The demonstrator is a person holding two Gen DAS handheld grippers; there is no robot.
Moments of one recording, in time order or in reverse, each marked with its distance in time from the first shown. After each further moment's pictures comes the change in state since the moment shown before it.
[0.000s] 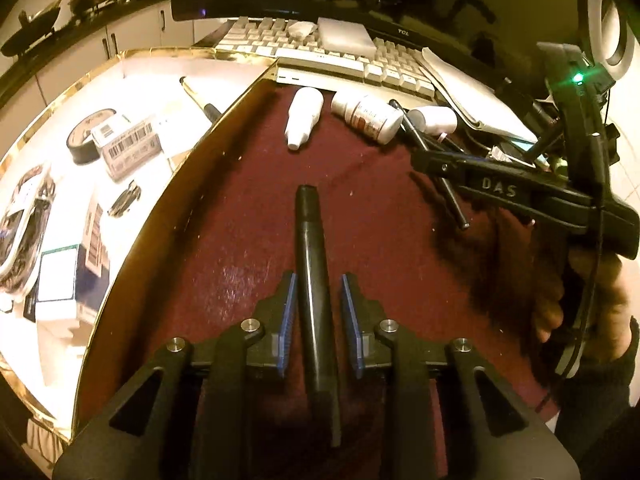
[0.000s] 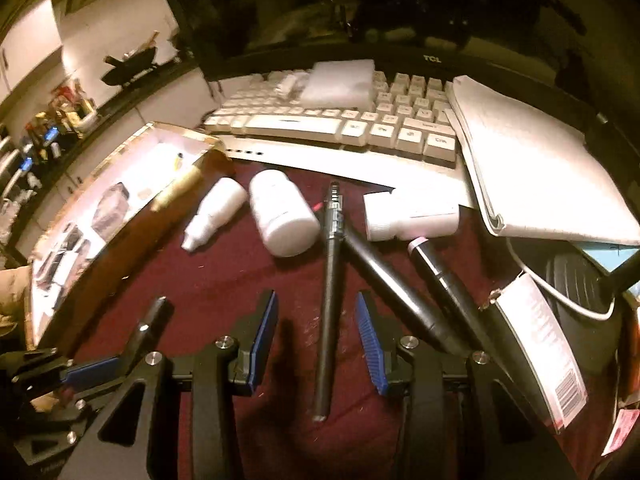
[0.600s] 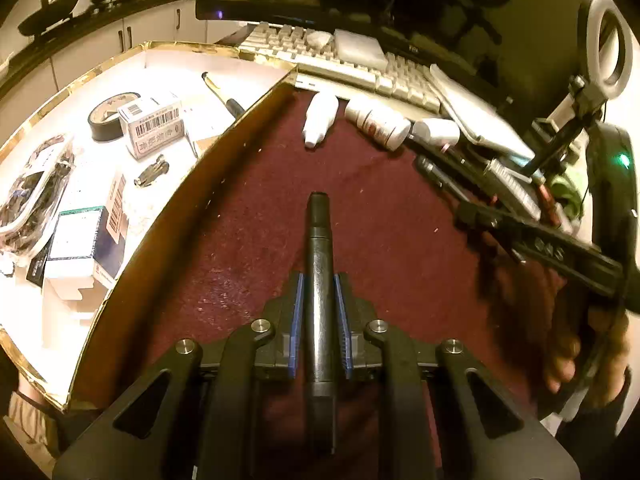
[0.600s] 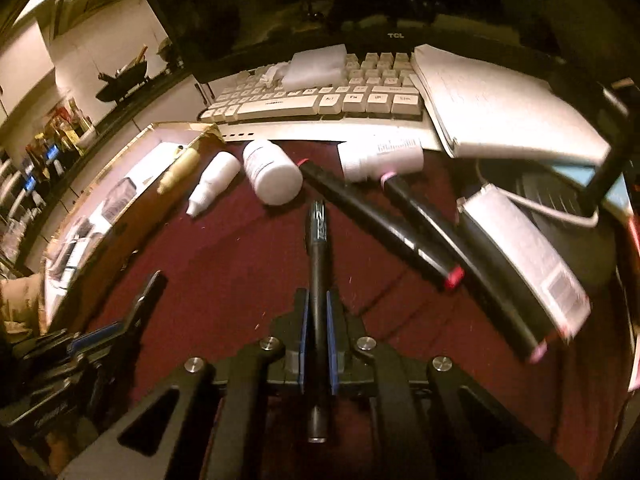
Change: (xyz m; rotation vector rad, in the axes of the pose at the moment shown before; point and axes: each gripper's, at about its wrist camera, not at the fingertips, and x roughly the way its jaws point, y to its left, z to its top) left arm -0.016 0.011 -0.015 -0.077 -0.054 -0.033; right arm -0.032 -0.014 -0.042 0.109 -0.004 0.067
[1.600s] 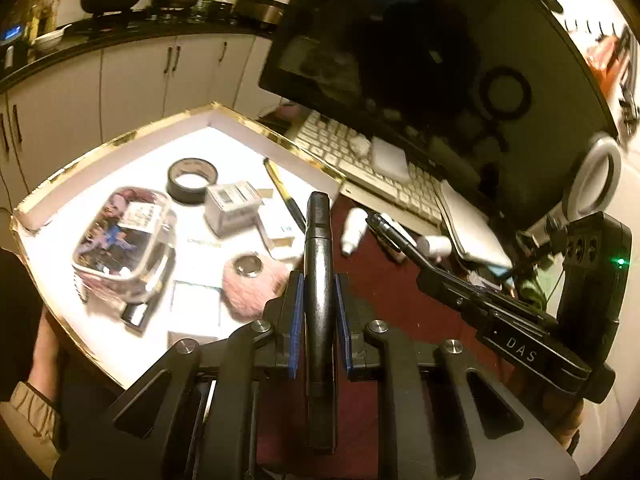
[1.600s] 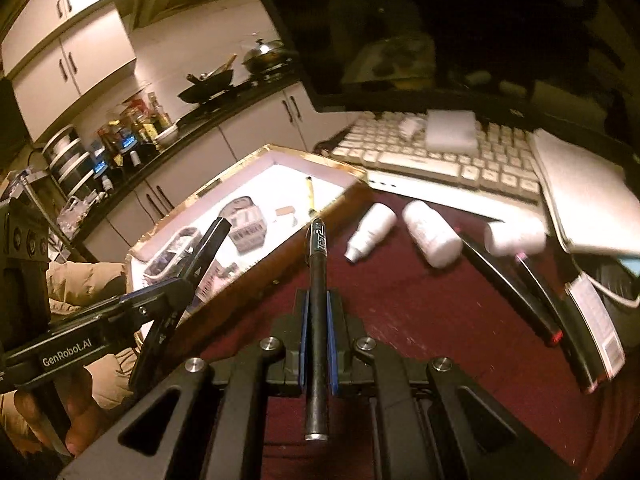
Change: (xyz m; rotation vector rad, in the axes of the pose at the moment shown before) left arm -0.078 0.058 0.032 -0.215 -0.211 -0.041; right arm -0.029 0.106 0.027 -0.181 -0.084 0.208
